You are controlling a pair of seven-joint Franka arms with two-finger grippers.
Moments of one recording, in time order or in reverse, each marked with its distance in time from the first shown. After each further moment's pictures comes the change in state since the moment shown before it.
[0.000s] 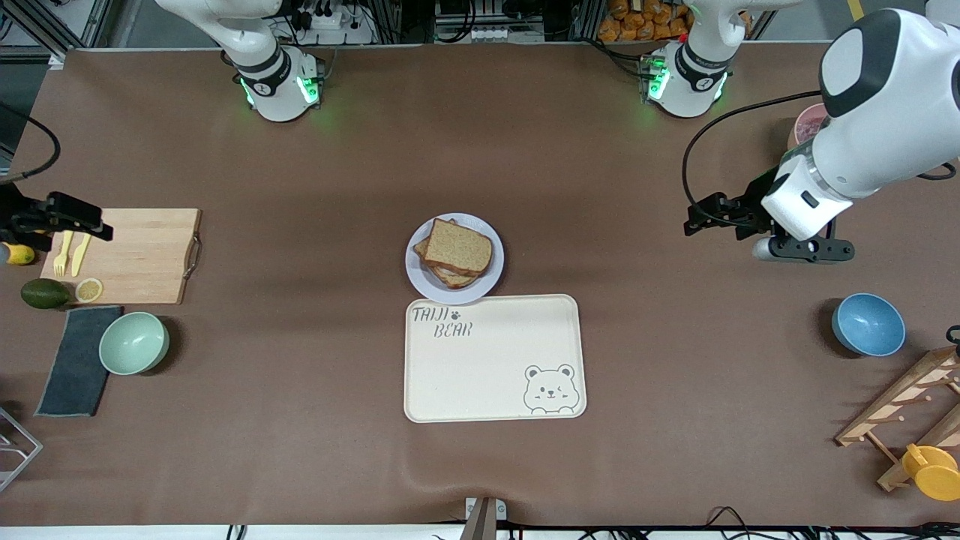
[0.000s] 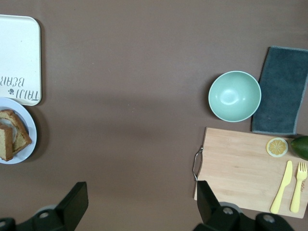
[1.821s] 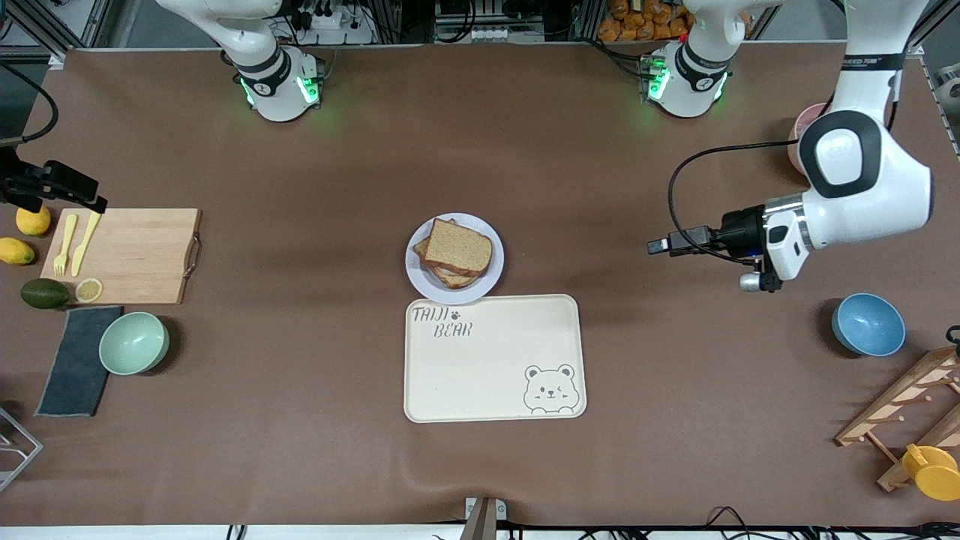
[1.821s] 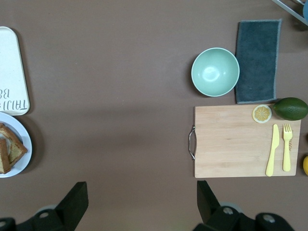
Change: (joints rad) left arm 0.164 0.091 -0.086 -0.310 -0.712 0.199 0.371; right arm -0.022 -0.110 0.057 -0.080 -0.080 -0.019 0.195
